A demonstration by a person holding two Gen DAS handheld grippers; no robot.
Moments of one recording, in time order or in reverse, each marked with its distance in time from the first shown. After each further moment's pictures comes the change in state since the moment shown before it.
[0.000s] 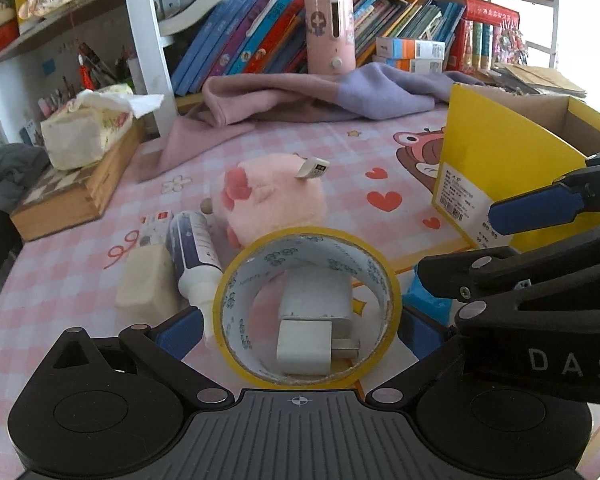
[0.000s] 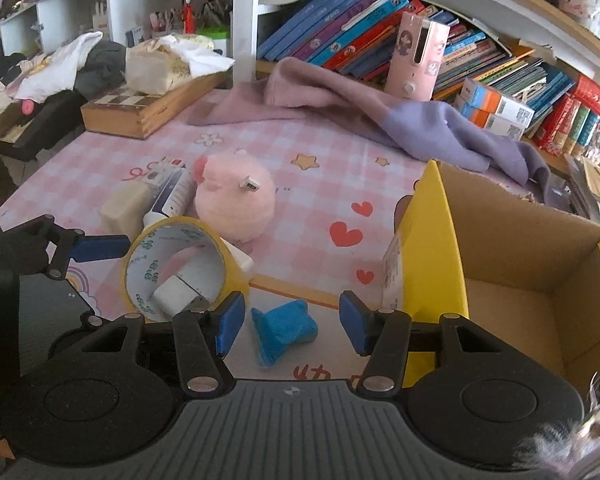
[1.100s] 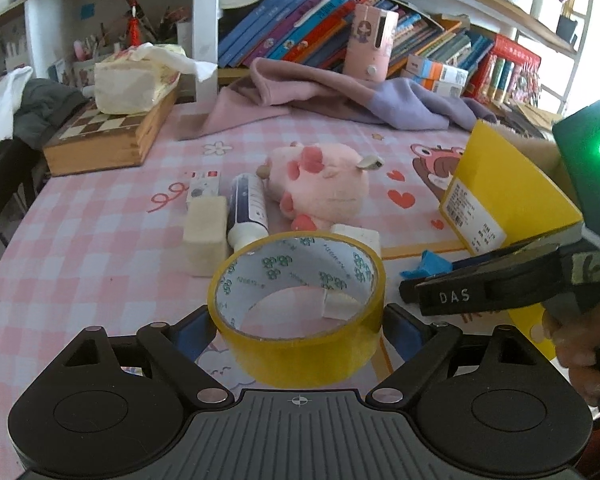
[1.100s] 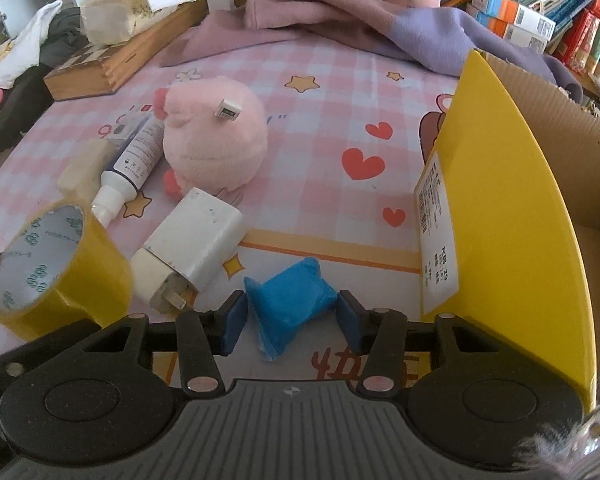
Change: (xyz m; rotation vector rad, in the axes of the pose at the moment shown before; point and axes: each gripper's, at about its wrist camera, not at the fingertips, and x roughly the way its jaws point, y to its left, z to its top) left arm -0.046 0.051 -0.018 -0.187 0.030 -0.069; right arm 0.060 -0.008 -0.004 0.118 0.189 0.046
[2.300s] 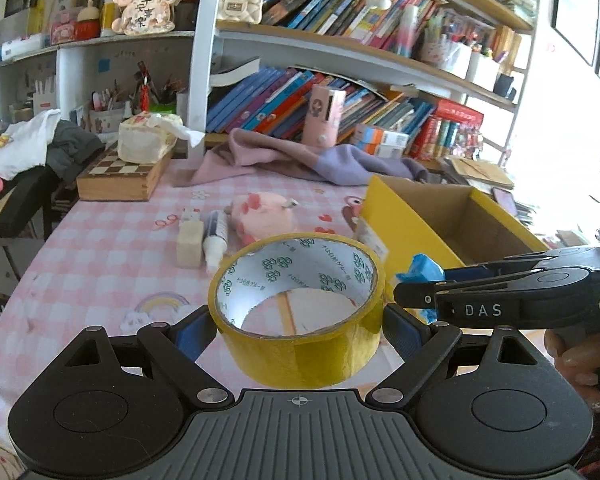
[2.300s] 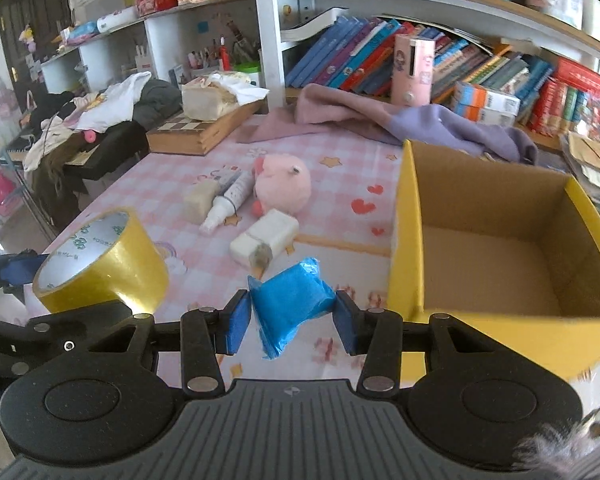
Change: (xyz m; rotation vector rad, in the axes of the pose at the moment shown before) left arm -0.147 -0.052 -0.063 -0.029 -0.189 -0.063; right arm -0.174 0.004 -0.106 -0.050 -0.269 0.091
